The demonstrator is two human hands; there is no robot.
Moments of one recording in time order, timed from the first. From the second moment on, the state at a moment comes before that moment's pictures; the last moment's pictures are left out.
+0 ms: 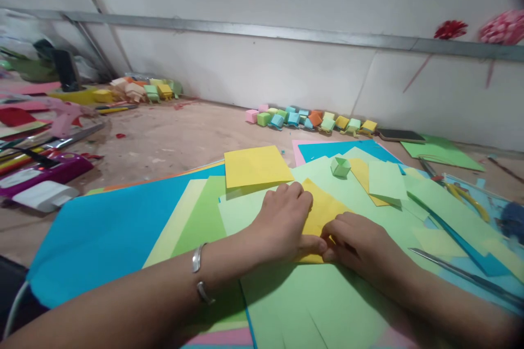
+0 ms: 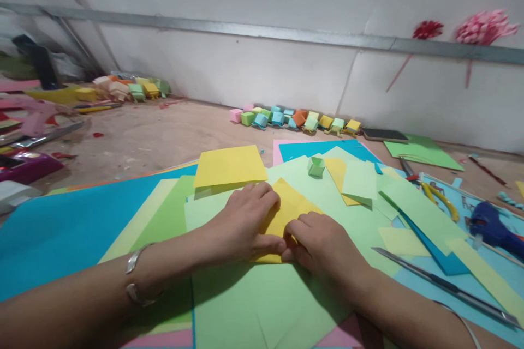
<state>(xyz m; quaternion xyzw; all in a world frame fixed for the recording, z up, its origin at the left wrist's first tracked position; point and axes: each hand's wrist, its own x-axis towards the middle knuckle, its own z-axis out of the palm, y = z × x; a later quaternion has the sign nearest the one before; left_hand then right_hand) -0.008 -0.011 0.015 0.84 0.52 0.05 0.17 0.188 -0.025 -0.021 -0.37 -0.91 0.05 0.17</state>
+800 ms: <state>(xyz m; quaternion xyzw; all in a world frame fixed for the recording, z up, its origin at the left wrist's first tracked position) -0.021 -0.010 0.022 0.87 0.46 -0.01 0.18 0.183 -0.026 -0.011 -0.40 -0.90 0.10 0.14</state>
